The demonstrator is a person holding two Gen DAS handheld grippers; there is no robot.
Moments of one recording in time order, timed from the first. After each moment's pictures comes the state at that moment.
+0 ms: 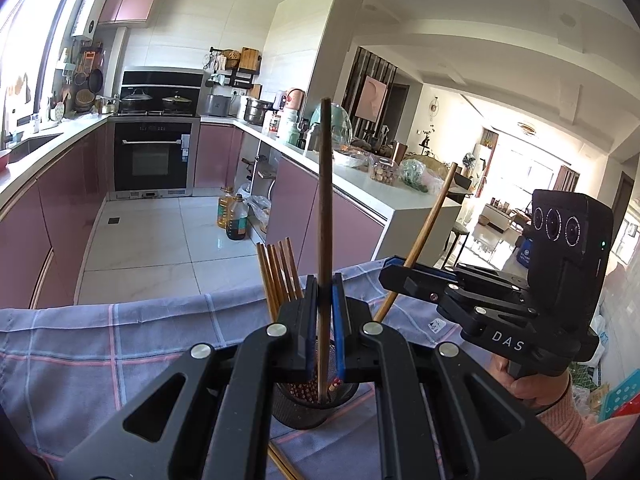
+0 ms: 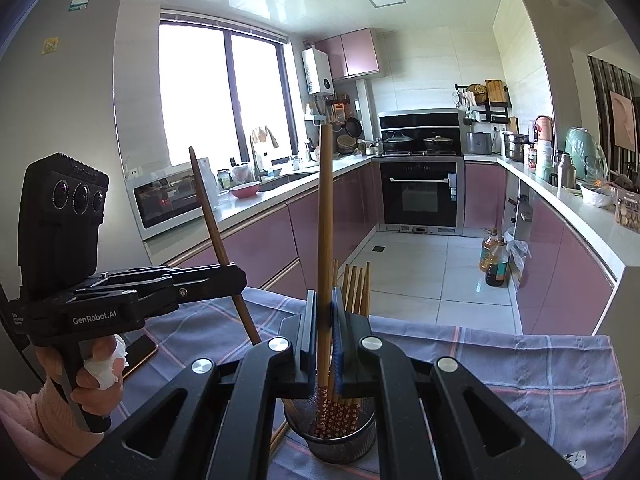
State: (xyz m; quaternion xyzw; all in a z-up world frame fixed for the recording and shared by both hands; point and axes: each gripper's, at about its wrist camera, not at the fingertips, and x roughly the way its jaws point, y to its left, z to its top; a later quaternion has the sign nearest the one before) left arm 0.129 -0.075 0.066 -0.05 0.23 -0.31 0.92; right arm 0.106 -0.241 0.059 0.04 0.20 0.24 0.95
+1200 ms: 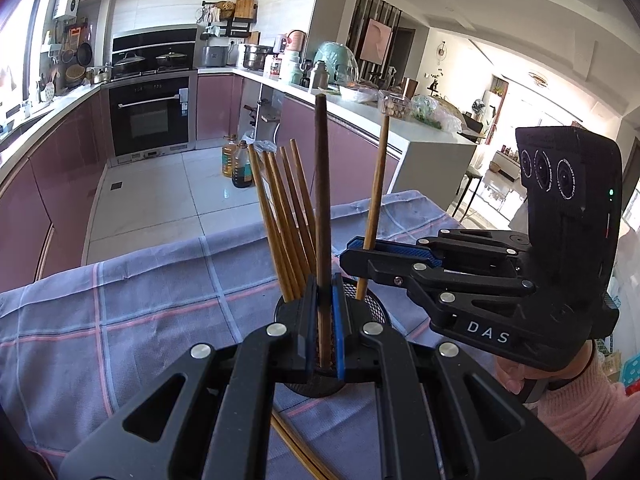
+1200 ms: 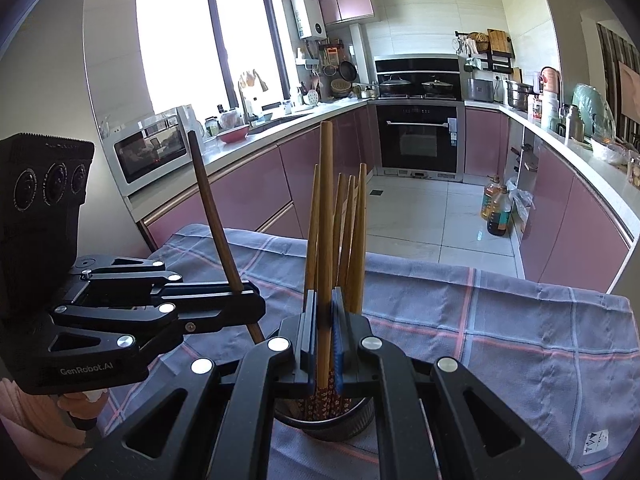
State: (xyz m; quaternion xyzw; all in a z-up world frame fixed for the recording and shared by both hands) left arm 0.159 -0.106 0.029 0.01 0.33 -0.31 0.89; right arm 0.148 -0.225 0.012 0.03 0.30 0.24 0.92
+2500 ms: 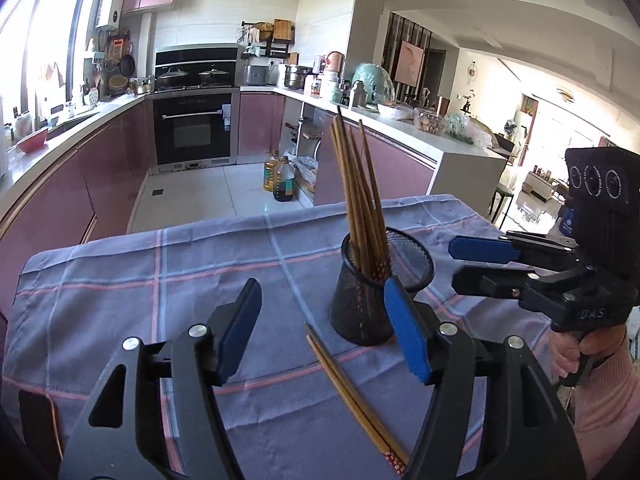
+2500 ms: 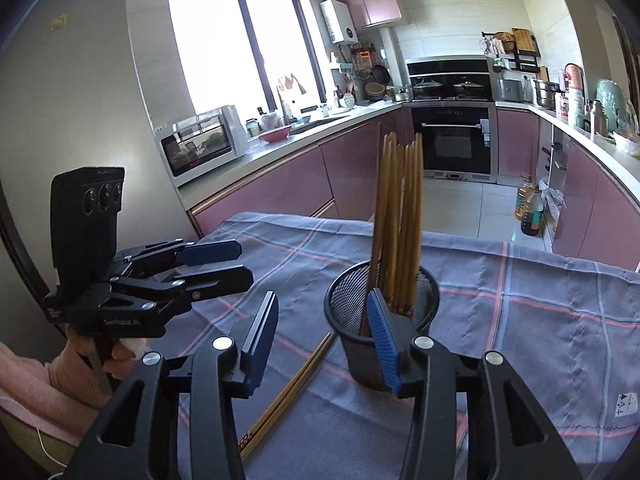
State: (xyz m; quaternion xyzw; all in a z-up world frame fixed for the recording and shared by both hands) left arm 0.105 -0.036 -0.008 0.00 0.29 -0.23 0.93; right arm 0.080 -0.218 -0.008 0.03 0.30 0.31 0.90
